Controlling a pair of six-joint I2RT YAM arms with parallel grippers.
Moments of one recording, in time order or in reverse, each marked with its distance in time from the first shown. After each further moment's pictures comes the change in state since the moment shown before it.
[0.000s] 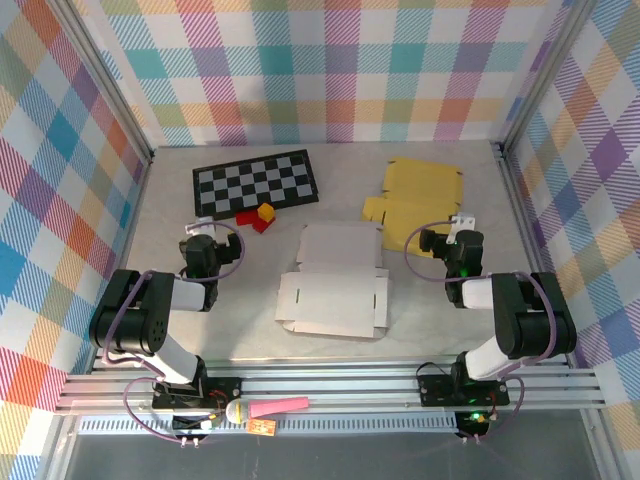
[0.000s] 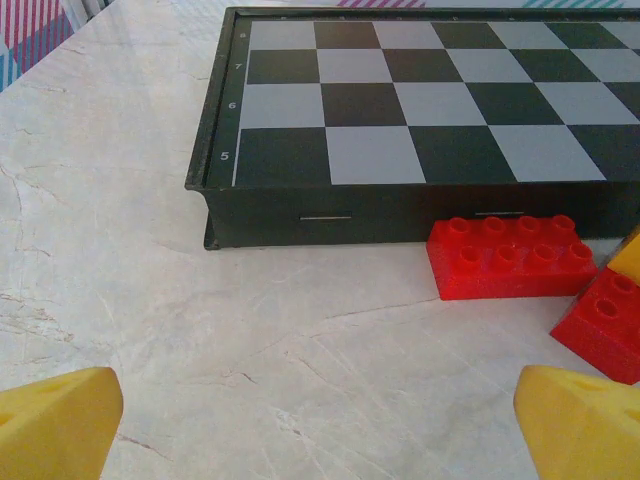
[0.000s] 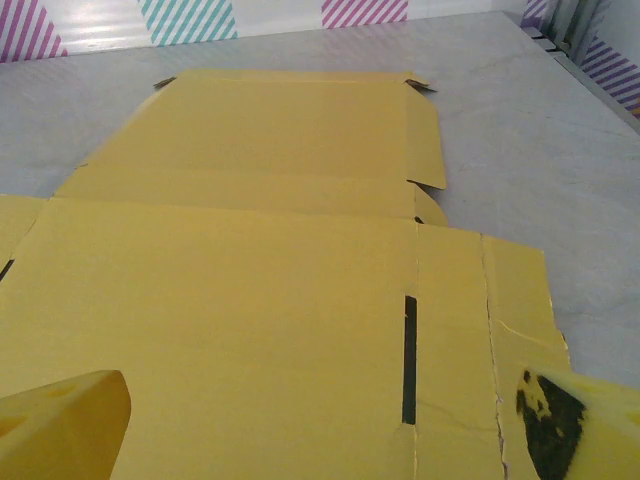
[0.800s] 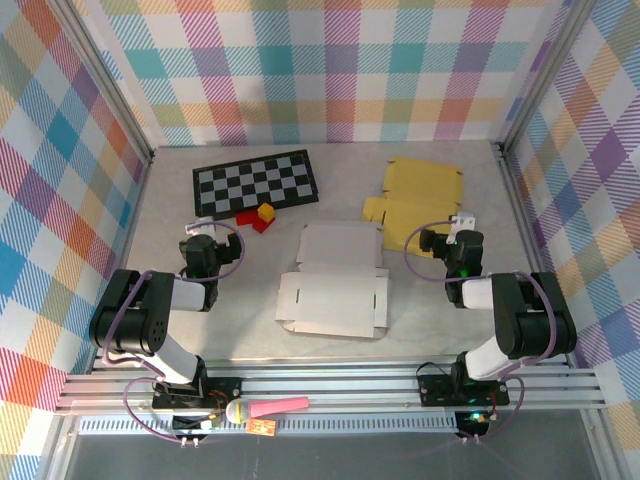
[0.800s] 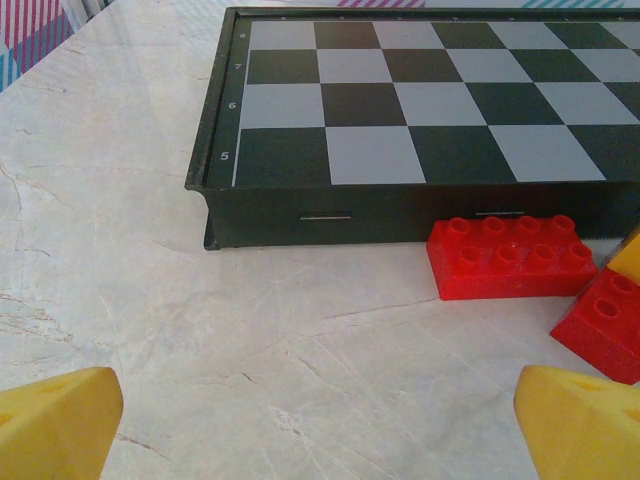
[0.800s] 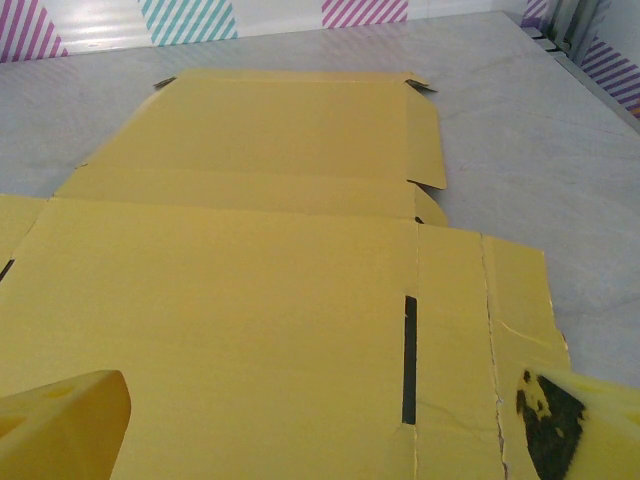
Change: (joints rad) left arm 0.000 0.000 0.000 0.000 0.000 0.000; right arm 0.000 -0.002 0.000 -0.001 -0.002 0.000
